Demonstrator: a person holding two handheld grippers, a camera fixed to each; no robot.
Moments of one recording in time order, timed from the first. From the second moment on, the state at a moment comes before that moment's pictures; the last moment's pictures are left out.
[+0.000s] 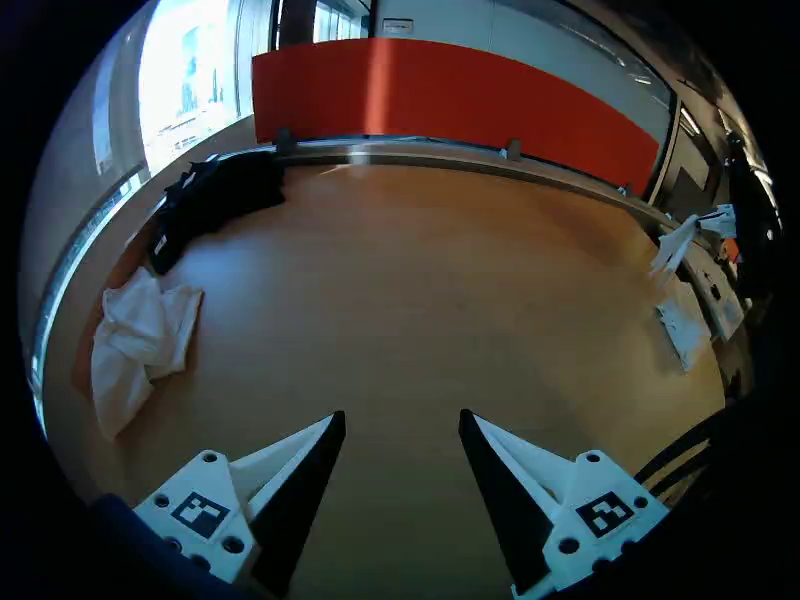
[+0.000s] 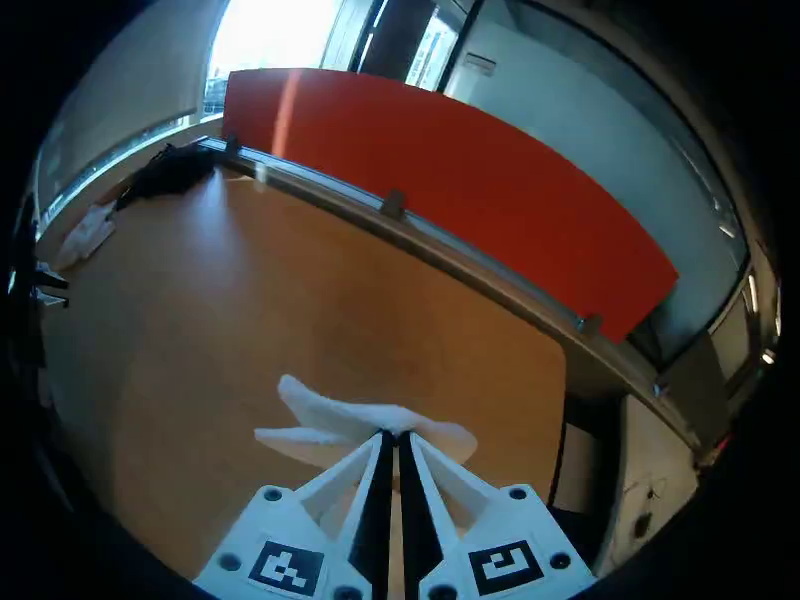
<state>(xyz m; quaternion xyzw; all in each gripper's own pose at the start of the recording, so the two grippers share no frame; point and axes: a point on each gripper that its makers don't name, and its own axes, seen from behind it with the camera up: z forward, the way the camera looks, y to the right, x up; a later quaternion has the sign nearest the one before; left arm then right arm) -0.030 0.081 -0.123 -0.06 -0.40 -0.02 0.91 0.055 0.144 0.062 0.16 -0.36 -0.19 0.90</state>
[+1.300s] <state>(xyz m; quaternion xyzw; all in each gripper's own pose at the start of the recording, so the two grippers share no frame) -0.026 0.100 -0.128 -0.09 -0.40 -0.01 0.91 -0.005 0.229 -0.076 0.10 -0.44 -0.15 0.88</state>
